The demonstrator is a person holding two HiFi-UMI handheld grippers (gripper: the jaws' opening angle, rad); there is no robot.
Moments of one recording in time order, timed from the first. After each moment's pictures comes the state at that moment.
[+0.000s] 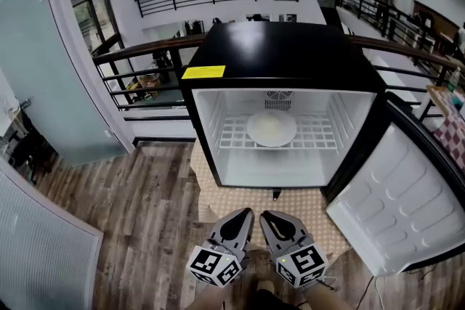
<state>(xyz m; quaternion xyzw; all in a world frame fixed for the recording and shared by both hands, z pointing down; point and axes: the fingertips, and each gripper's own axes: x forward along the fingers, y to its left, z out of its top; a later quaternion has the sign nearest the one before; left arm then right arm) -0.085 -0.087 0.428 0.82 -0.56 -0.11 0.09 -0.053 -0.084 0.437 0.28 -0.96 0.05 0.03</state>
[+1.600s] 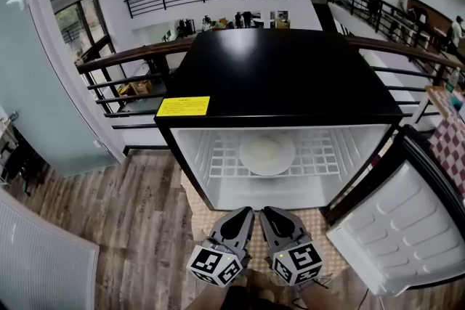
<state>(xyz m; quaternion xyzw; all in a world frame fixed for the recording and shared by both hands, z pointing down) -0.098 -0.184 0.427 0.83 -0.54 -0.11 0.09 -0.067 -0.188 0.436 0.33 -0.94 0.08 0.02</state>
